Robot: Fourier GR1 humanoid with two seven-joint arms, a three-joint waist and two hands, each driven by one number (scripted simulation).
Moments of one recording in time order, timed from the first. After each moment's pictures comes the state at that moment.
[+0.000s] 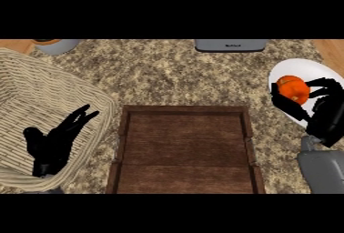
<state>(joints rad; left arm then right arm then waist) 0.01 0.12 0.08 -1.59 -0.02 0.02 0.24 -0.26 -0.30 -0.01 -1.43 0.77 -0.83 0.42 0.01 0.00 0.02</state>
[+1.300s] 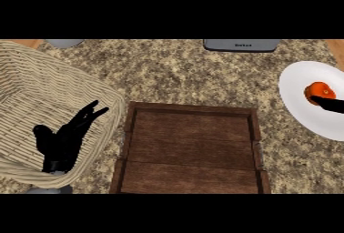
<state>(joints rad) -0.01 0.08 0.04 -1.59 -0.02 0.00 0.24 -0.53 -0.55 -0.33 -0.64 0.26 -0.44 -0.18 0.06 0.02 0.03</state>
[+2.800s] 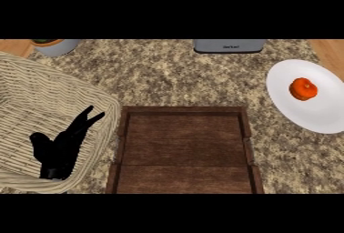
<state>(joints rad) 0.04 0.07 0.06 -1.61 -0.02 -0.02 0.23 -0.33 -0.71 -0.55 -0.36 0.01 0.17 -0.74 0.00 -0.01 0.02</state>
